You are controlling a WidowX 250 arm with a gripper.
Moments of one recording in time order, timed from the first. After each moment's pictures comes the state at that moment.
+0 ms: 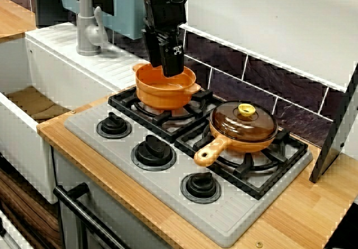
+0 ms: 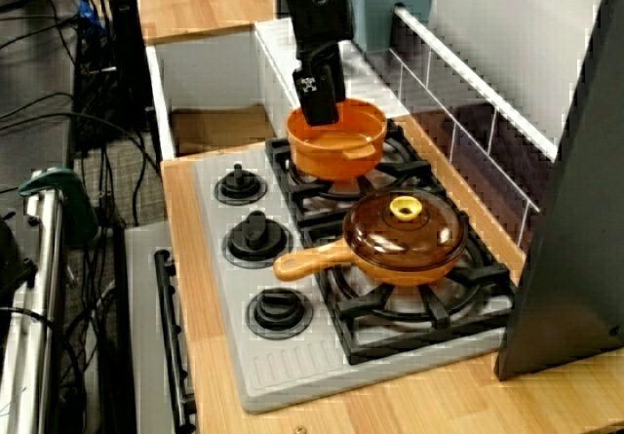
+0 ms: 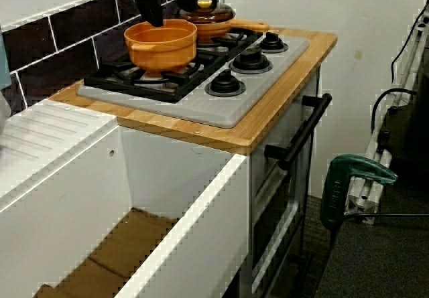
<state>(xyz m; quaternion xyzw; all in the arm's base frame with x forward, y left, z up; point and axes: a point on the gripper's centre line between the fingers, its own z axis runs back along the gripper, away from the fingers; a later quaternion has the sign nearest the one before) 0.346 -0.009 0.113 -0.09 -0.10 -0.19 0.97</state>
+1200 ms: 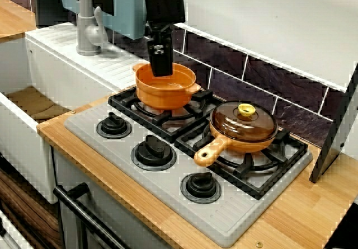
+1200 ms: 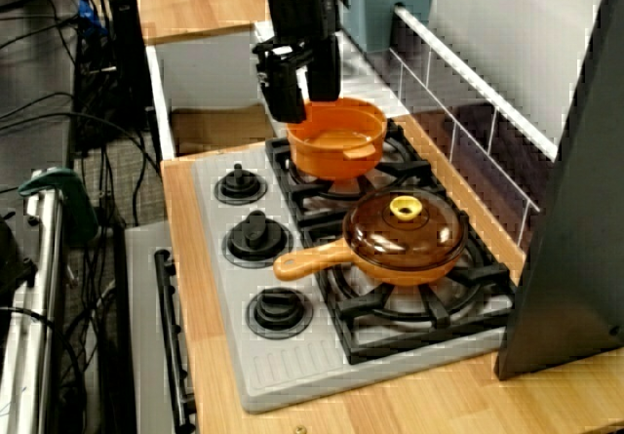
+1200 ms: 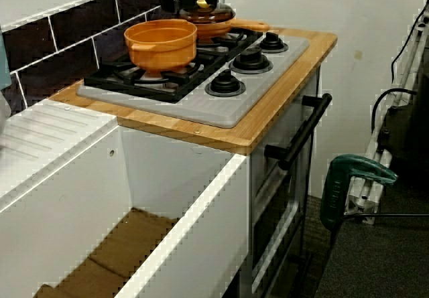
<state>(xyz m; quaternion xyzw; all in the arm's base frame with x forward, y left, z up) 0.326 -0.020 0.125 -0.08 -0.09 -0.42 0.90</state>
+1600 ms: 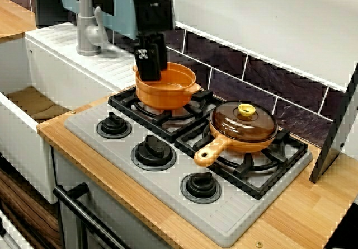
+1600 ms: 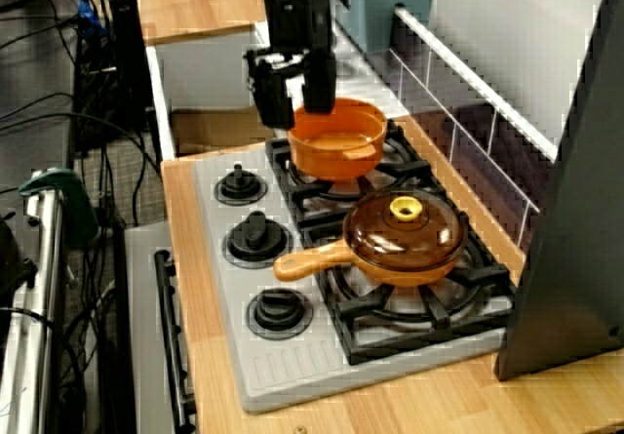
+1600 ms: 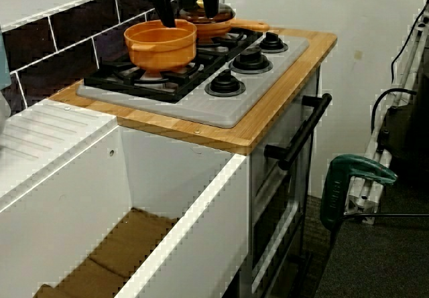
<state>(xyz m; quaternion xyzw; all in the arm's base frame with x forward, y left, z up) 0.319 -0.016 0.109 -0.11 -0.07 -0.46 0.88</state>
